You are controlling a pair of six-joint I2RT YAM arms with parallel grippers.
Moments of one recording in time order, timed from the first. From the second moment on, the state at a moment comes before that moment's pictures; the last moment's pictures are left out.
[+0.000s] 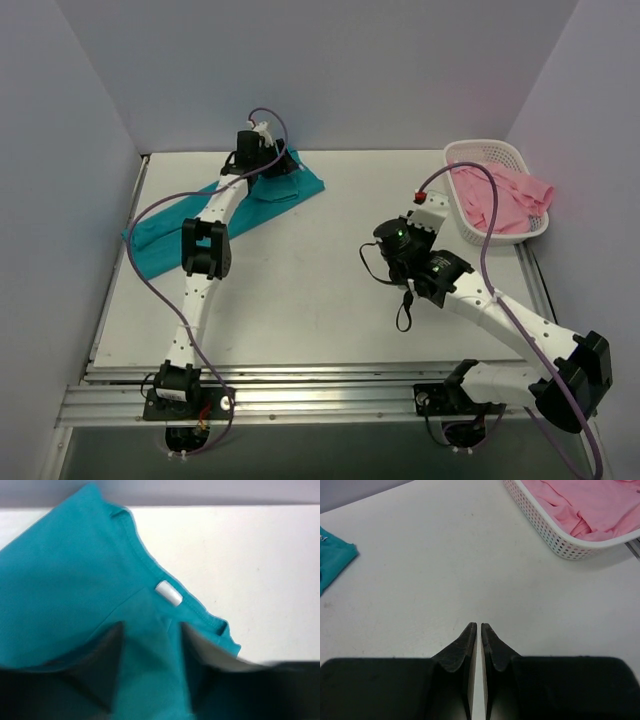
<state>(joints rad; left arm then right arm) -0.21 2.84 2.66 -0.35 0.35 -0.41 0.73 1.17 0.97 -0.50 0.97 0.70</state>
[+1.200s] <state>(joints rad) -0.17 0.91 1.06 -0.13 -0.30 -0.44 0.95 2.41 2.07 -0.21 0.32 0.54</state>
